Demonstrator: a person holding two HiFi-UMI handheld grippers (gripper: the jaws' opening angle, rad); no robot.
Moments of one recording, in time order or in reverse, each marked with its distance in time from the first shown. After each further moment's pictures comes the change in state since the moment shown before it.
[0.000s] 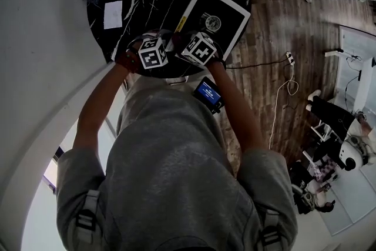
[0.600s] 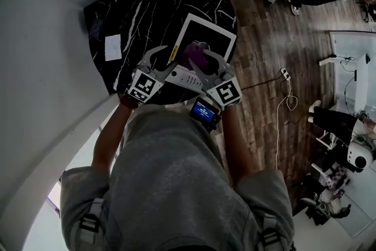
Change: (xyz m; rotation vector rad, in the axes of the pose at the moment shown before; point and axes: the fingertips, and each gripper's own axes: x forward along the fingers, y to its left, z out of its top) left arm -0.135 0.066 0.115 -0.225 -0.659 0.495; right arm -0.230 -0.009 0.088 0.005 -0.845 -0.421
